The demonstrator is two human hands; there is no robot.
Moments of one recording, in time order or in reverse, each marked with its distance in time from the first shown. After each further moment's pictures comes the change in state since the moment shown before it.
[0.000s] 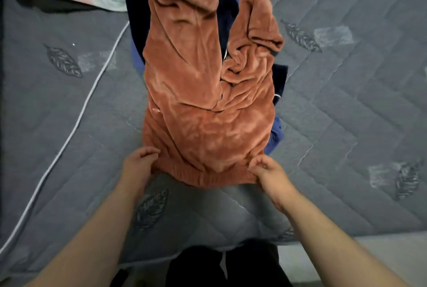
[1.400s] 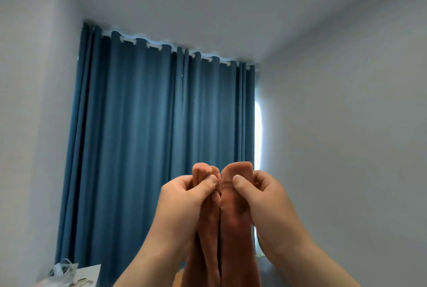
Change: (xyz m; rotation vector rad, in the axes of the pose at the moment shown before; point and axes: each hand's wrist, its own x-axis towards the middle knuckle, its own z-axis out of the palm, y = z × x) left_hand -0.591 0.560 -0.101 -0.538 -0.687 1.243; right_hand -0.609 -0.470 -0.130 0.294 0.455 -1.461
